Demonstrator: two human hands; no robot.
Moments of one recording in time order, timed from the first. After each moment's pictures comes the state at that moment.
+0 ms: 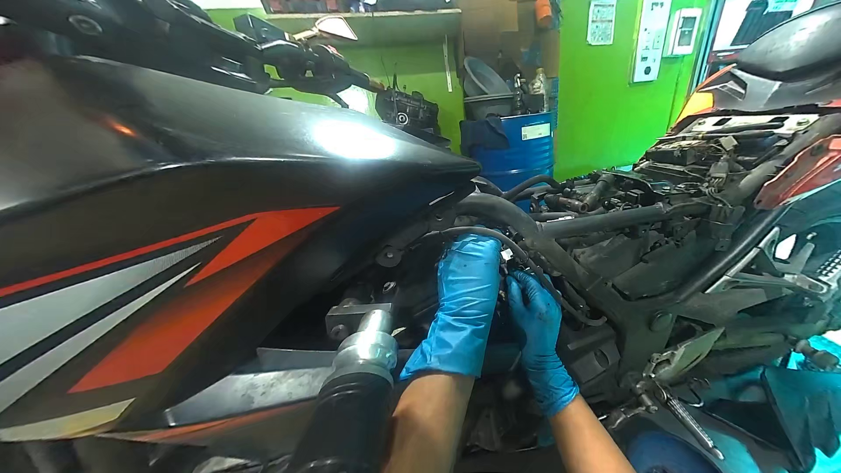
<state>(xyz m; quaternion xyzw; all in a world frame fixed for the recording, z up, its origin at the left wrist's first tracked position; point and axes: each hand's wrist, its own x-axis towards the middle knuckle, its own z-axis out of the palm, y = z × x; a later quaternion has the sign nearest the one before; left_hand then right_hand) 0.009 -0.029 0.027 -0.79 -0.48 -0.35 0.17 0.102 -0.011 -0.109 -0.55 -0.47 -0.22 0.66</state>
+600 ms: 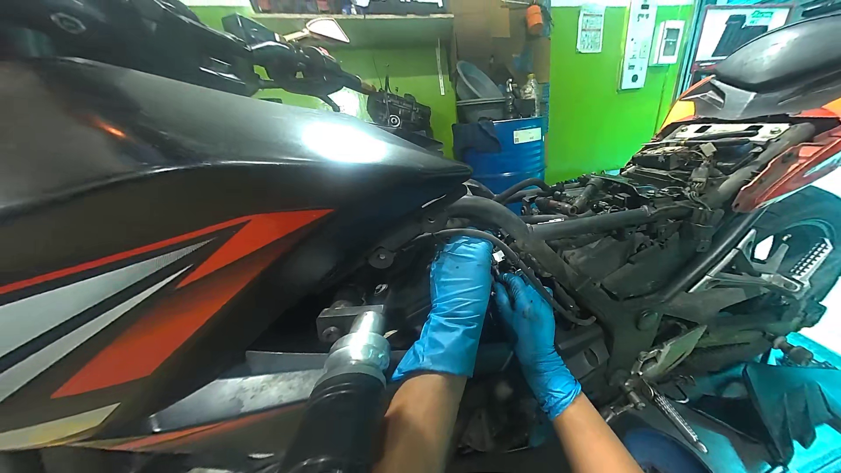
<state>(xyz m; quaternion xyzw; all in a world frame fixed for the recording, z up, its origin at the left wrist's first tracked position) 0.009 -0.030 0.028 -0.79 -0.48 -0.35 0.16 0.109 -0.019 -0.106 -0.59 -0.52 -0.27 0.56</state>
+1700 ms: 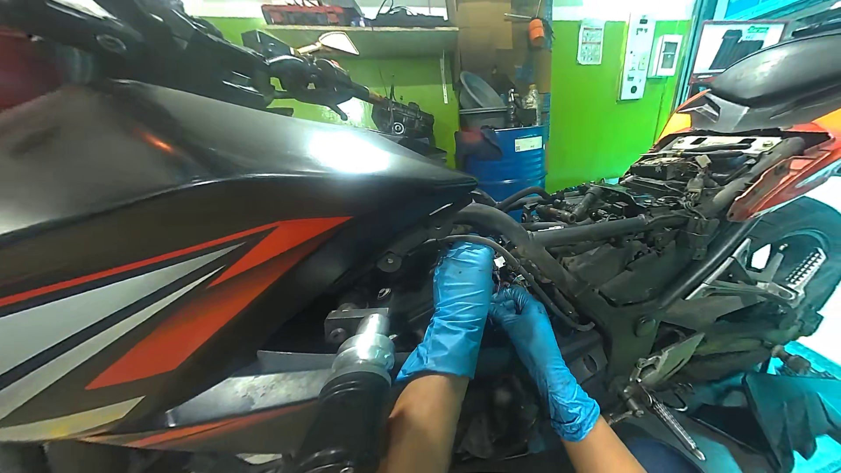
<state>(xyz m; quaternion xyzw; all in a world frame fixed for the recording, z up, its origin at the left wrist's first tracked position) 0.010 -0.029 0.031 -0.79 -0.50 -0.33 0.15 0.106 -0.056 -0.059 -0.62 -0.48 0.24 0.57</state>
